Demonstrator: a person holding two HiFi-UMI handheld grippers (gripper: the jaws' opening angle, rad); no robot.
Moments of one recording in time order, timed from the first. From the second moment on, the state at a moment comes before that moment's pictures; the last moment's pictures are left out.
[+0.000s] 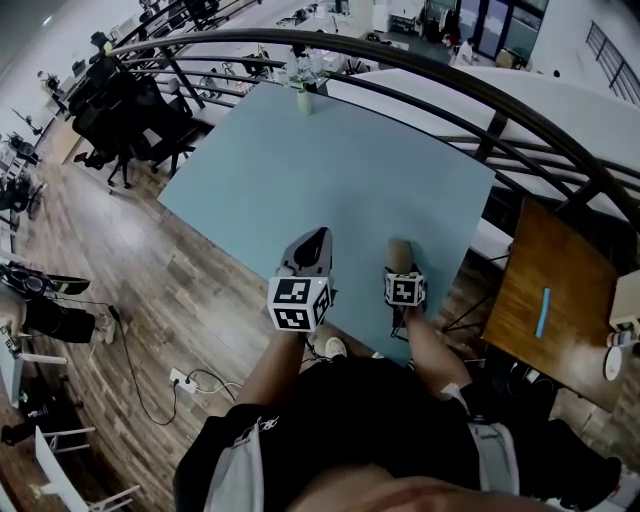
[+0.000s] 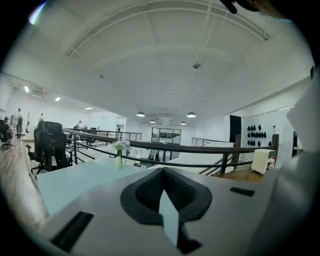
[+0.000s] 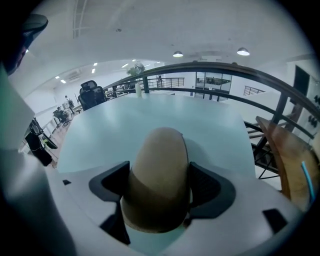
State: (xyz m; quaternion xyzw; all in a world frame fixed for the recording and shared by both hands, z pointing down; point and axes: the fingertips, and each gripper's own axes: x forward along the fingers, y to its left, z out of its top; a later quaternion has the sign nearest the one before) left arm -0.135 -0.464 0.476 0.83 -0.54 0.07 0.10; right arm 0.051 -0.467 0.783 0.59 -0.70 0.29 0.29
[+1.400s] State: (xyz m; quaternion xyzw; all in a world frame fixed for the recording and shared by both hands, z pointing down) left arm -0.055 -0.468 0.454 0.88 -0.46 0.03 0.10; right arm 0.106 -0.458 0.442 0.67 -0.74 0.01 -0.05
